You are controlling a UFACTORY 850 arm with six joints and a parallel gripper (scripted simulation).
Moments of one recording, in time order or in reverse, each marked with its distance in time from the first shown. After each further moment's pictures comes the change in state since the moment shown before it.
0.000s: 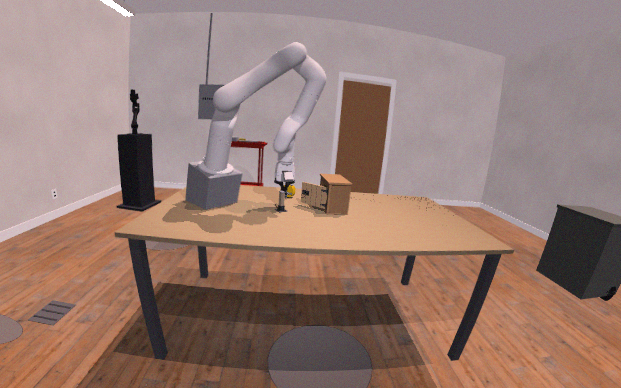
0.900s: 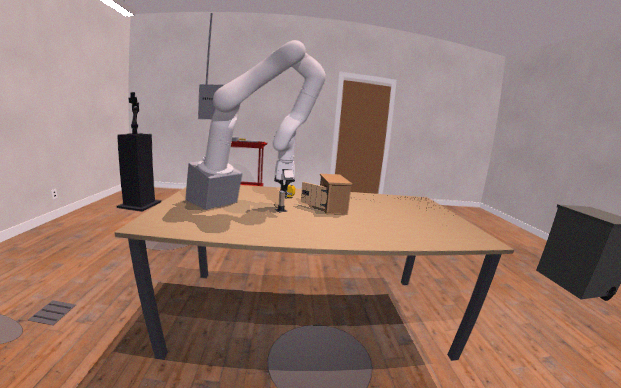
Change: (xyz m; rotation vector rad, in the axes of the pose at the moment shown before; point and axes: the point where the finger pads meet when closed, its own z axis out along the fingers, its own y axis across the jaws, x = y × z) arm 0.000 0.000 -0.009 0.000 0.000 0.000
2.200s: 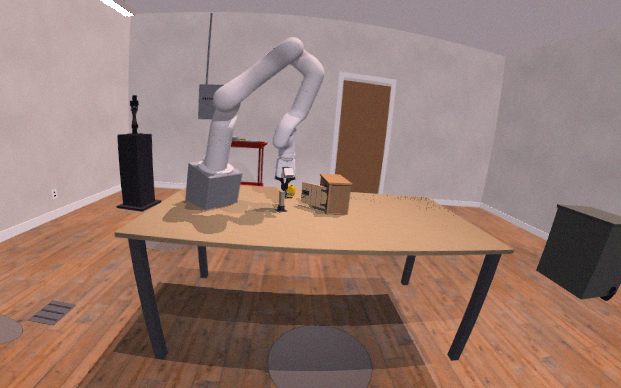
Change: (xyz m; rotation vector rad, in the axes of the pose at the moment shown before) arm 0.003 -0.001 -0.012 0.000 0.000 0.026
